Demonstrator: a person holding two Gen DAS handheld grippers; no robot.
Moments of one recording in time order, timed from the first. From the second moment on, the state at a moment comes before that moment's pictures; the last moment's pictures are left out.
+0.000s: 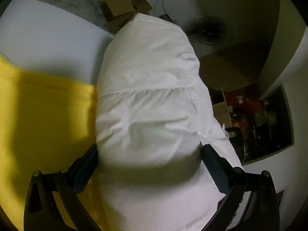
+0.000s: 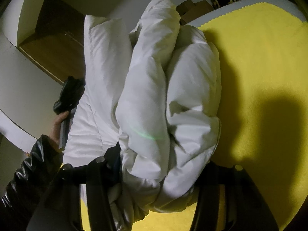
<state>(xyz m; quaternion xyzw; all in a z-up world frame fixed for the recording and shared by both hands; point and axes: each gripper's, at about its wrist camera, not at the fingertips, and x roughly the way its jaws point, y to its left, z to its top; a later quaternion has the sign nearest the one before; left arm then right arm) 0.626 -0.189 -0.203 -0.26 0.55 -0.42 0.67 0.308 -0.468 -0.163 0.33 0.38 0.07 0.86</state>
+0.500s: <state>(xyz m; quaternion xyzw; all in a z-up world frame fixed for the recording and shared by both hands) 0.641 -0.207 -0.213 -0.25 0.57 -0.43 0.65 0.308 -0.460 -0.159 0.32 0.38 0.07 0.87</state>
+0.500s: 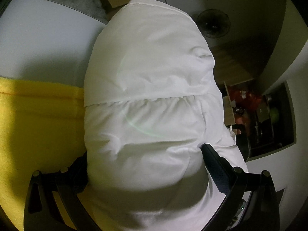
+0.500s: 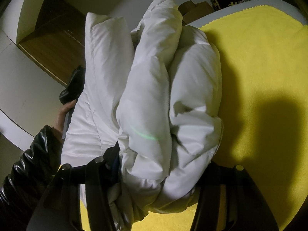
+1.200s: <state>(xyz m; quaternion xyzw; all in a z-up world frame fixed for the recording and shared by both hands) 0.598 -0.212 -0.147 -0.14 0.49 -0.42 0.75 0.300 -0.448 -0.140 0.28 0.34 0.05 0.90</state>
